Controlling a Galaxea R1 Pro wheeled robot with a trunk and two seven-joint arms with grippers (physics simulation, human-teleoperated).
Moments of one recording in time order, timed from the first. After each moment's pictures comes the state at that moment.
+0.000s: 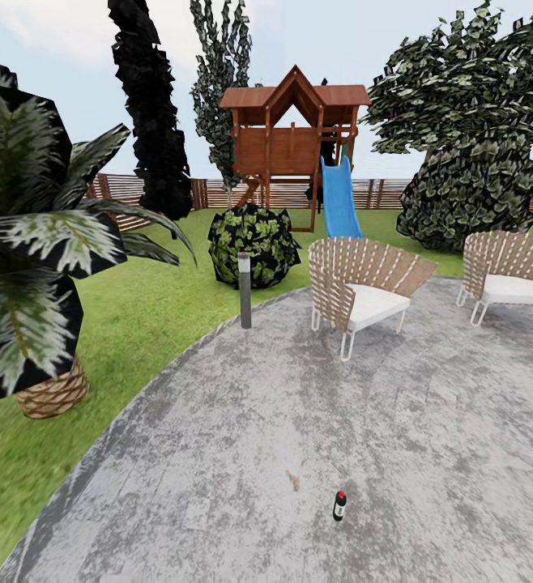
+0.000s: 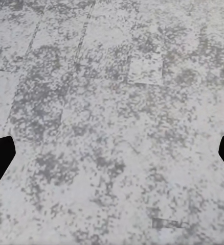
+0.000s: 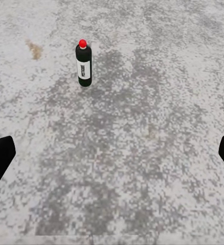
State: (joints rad) left arm -0.24 0.09 0.07 -0.31 0.00 -0.29 -0.01; right arm -0.03 -0.08 -0.06 -0.60 0.00 -0.29 0.00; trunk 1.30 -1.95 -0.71
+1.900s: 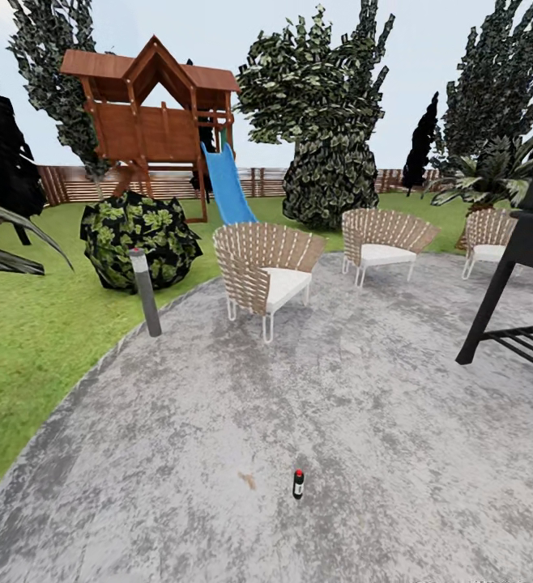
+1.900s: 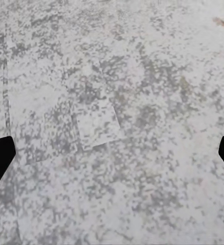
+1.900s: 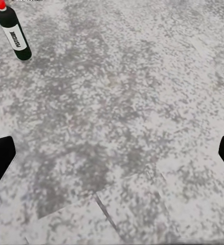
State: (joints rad) left arm -0.24 0.09 0.07 -0.31 0.00 -0.29 0.00; right arm -0.03 -0.08 -0.06 -0.61 0.00 -0.28 0.00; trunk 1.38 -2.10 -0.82
